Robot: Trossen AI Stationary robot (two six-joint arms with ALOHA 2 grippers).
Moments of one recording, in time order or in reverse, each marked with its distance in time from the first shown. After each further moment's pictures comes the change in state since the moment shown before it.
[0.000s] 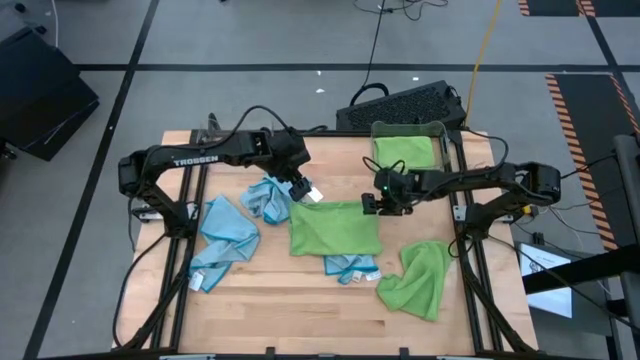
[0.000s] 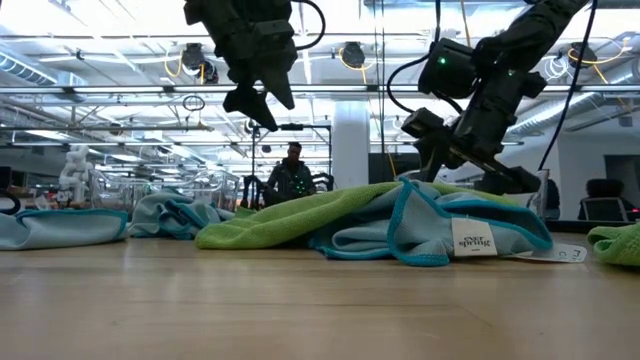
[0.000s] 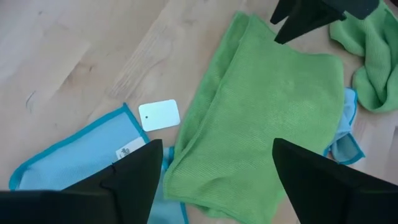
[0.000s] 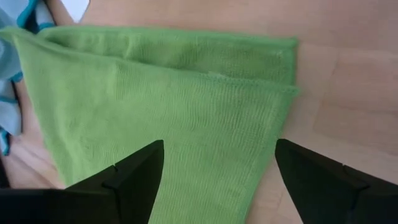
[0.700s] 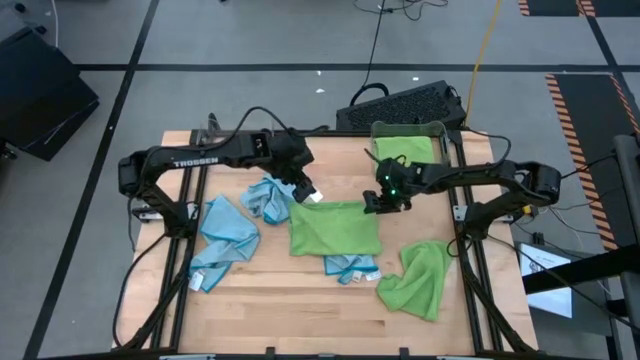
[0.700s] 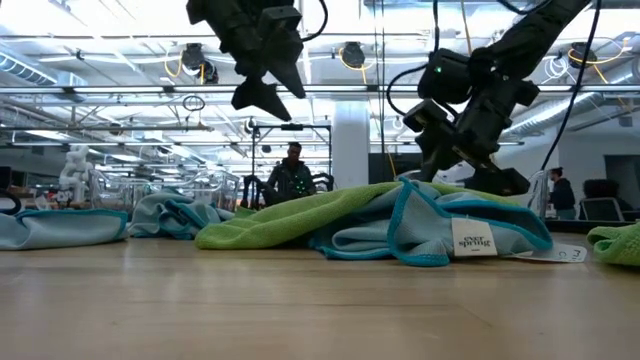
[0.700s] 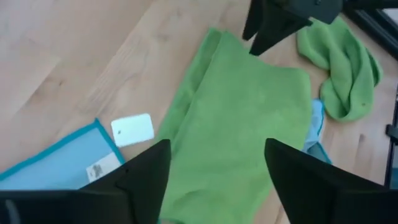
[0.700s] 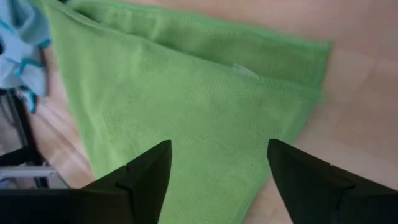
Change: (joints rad) left arm -0.018 -0.001 0.000 0.067 0.052 -0.036; right arm -0.096 0.004 0.000 0.018 -0.184 -0.148
